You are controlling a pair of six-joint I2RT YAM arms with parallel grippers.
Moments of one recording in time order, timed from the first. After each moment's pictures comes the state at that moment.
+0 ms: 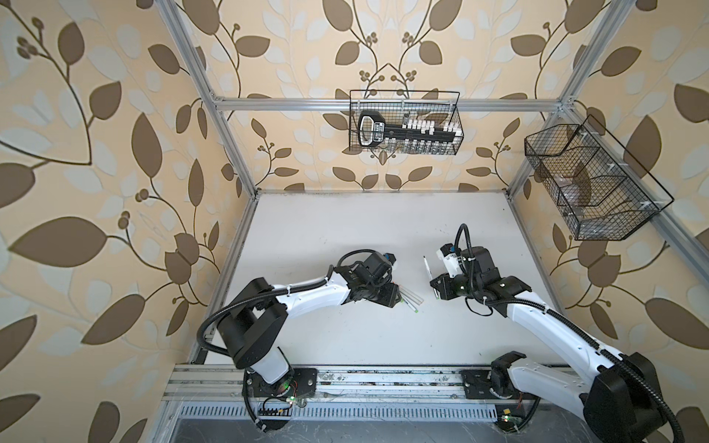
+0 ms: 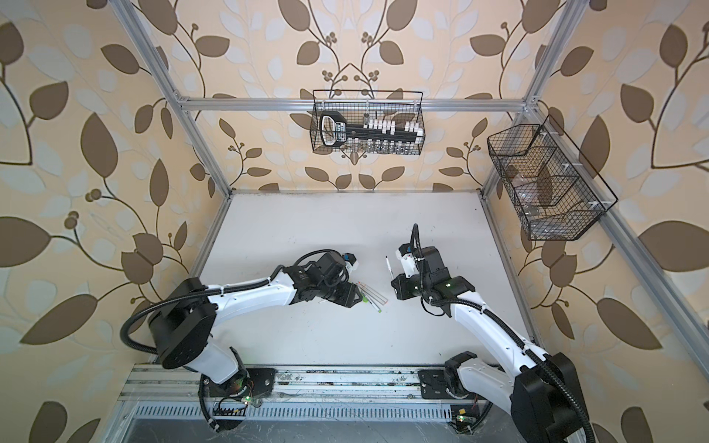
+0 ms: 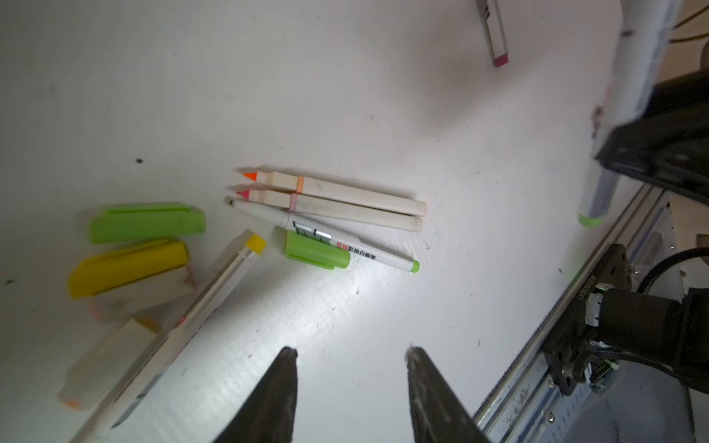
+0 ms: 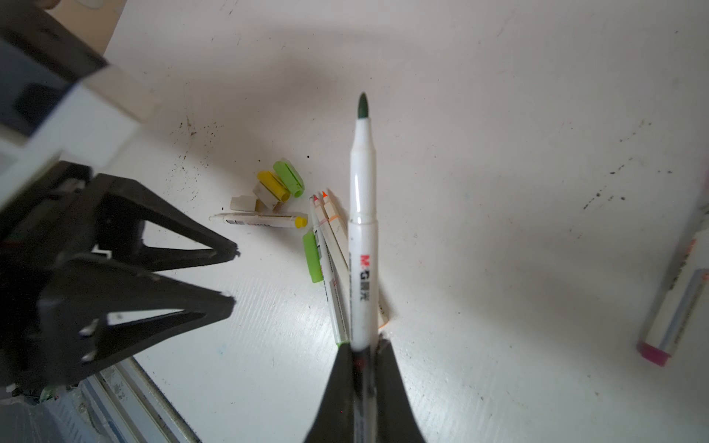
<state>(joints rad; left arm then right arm) -0.83 1.63 0.97 -0.28 0.27 -0.55 0.37 1.08 0.68 -0.46 -0.27 0.19</state>
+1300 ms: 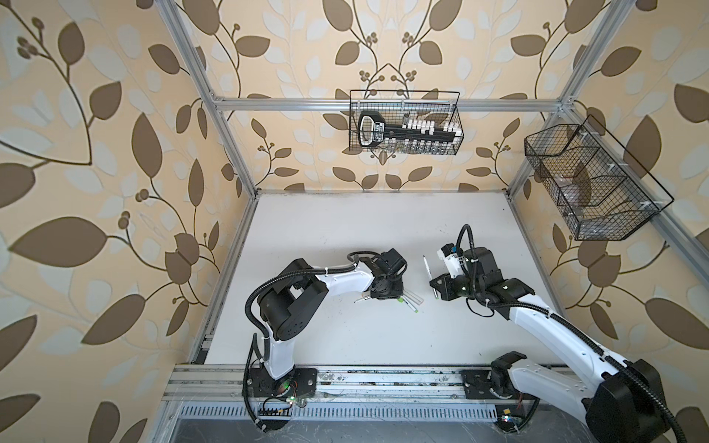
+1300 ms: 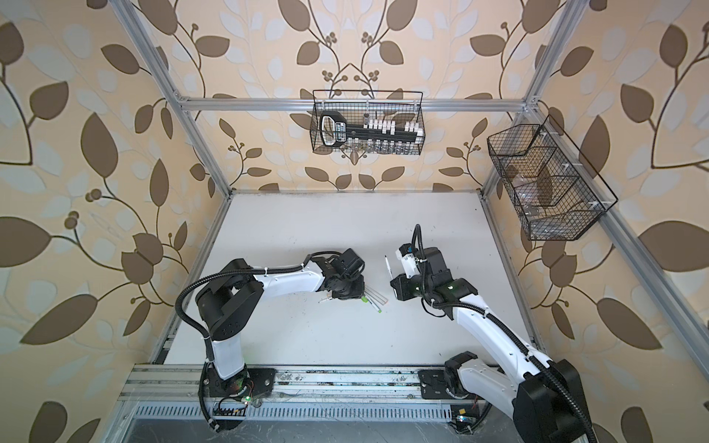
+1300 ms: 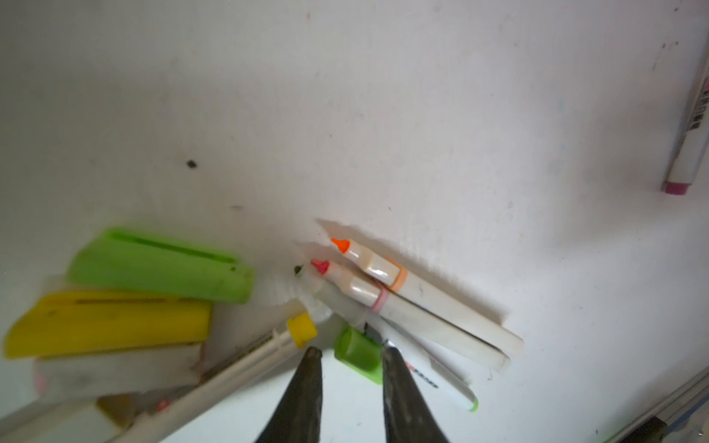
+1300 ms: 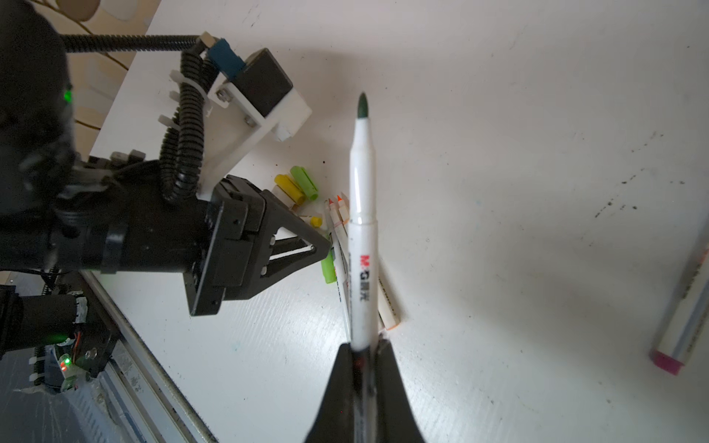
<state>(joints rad) -0.85 1.89 1.18 -0.43 0.11 -0.87 0.36 1.06 0.66 -0.45 -0.30 0.19</state>
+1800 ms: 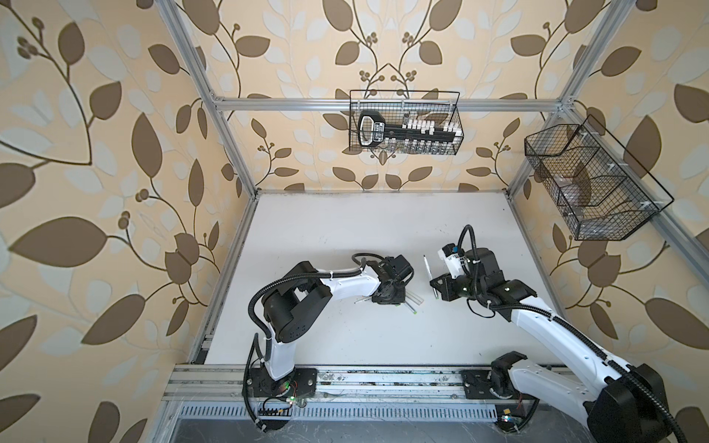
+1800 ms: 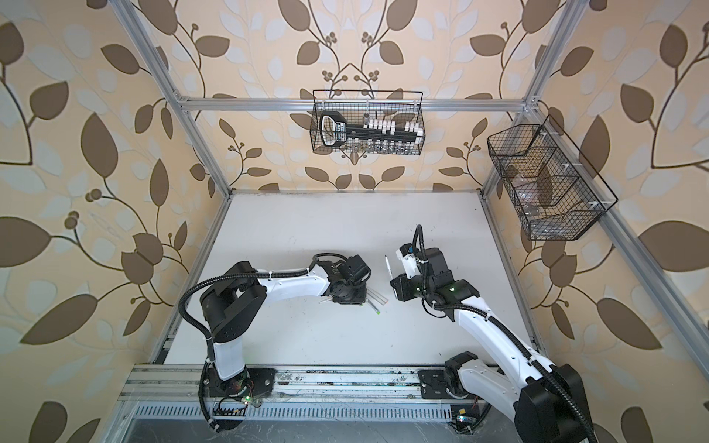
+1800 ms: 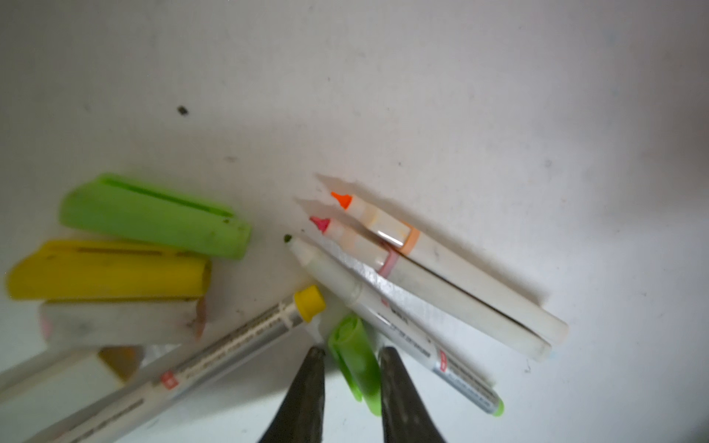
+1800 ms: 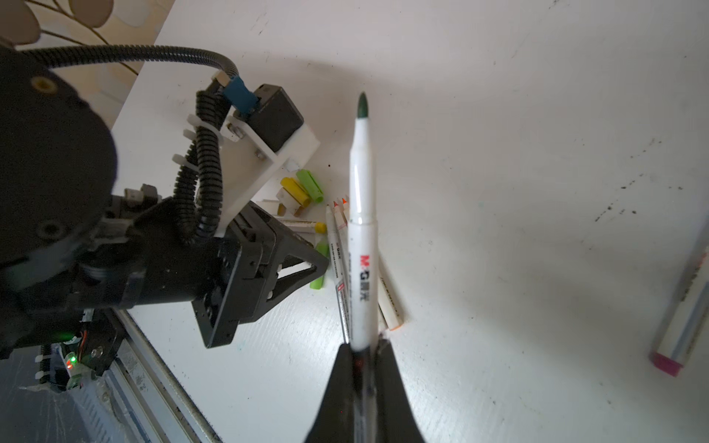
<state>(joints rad) -0.91 1.89 1.20 -0.52 0.01 -0.85 0.36 1.03 0.66 -0.45 -0.31 0.19</state>
